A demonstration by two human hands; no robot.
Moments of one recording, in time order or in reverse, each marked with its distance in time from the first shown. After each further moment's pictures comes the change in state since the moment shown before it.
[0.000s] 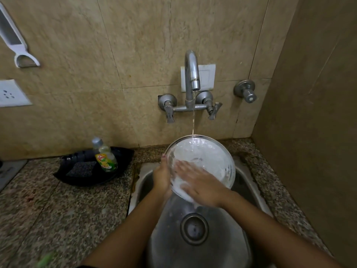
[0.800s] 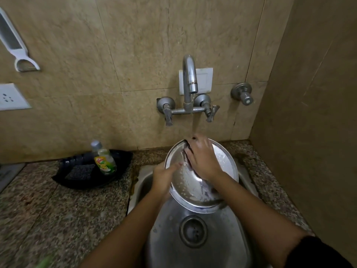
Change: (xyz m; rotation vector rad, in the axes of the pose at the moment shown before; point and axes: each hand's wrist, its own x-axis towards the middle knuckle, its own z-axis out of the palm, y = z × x) left_hand -0.015 0.009 -0.004 0.019 -0.184 0.122; right_hand 0.057 0.032 -0.021 -0.099 0.497 0.303
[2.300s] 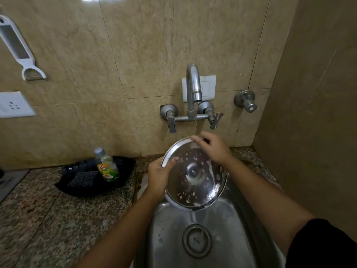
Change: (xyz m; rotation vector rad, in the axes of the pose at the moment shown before) left_hand 0.010 0.027 -0.010 0.073 0.003 0.324; right_hand 0.046 0.024 -0.035 0.524 -0.080 0.077
